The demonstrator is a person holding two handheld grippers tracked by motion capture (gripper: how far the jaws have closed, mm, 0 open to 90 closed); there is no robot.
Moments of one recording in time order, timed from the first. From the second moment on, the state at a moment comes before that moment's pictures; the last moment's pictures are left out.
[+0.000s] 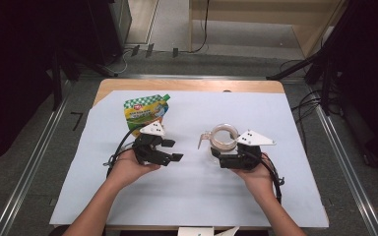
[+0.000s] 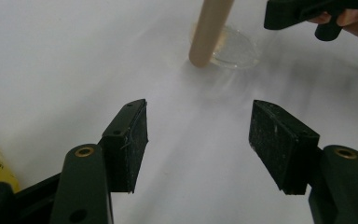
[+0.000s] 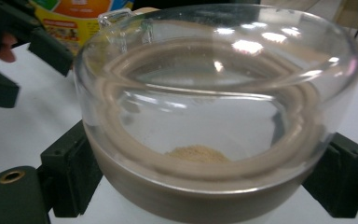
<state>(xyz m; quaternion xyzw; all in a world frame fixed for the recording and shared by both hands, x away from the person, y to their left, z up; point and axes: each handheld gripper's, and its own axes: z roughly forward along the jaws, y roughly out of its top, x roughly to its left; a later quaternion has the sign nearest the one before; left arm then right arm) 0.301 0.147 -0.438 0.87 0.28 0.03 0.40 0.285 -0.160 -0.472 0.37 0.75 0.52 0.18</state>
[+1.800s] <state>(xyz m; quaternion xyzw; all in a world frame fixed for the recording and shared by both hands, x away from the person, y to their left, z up) 0.306 0.153 -0.442 0.87 0.29 0.02 0.41 0.232 -0.161 -0.466 0.32 0.81 0.49 0.10</state>
